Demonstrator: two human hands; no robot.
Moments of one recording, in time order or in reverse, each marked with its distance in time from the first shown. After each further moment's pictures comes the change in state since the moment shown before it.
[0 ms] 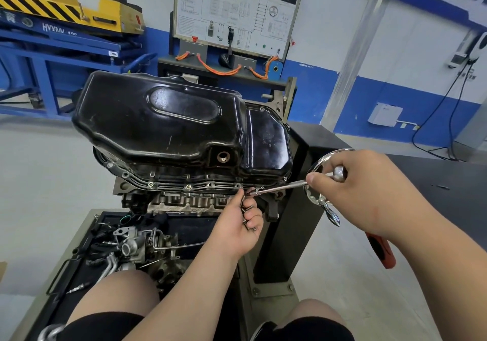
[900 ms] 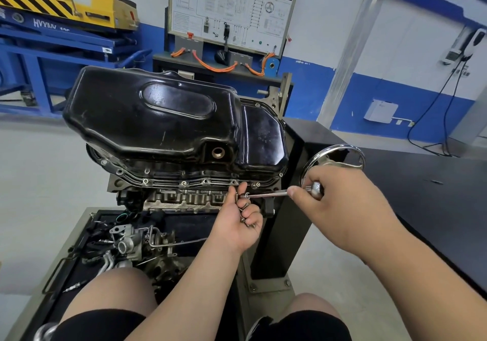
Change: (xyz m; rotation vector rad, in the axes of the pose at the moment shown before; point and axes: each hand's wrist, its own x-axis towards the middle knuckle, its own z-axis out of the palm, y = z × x) left_hand 0.000 -0.008 0.003 -0.025 0.087 0.084; right_hand -0.019 -0.007 0.023 -0.100 0.036 -0.055
